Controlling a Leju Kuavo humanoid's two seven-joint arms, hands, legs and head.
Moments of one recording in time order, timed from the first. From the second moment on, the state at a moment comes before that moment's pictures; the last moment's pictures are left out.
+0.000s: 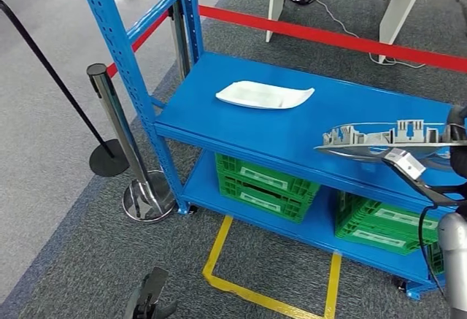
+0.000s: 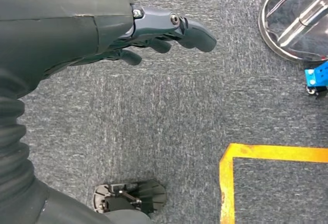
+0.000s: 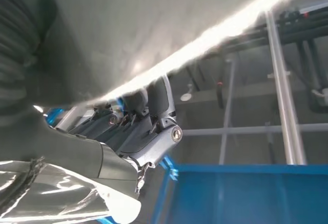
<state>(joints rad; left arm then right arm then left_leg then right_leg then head) -0.15 -0.21 0.87 -0.25 -0.98 0.44 -0.63 -0.46 -0.21 -0.02 -1.52 1.21 -0.69 -0.14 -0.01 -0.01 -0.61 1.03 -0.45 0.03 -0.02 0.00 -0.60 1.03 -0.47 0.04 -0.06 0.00</state>
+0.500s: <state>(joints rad) -0.16 -0.21 0.87 -0.25 -0.95 0.51 -0.61 -0.57 -0.26 0.04 -1.52 1.17 -0.67 -0.06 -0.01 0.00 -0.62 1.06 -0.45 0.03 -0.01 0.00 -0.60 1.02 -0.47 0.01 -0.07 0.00</state>
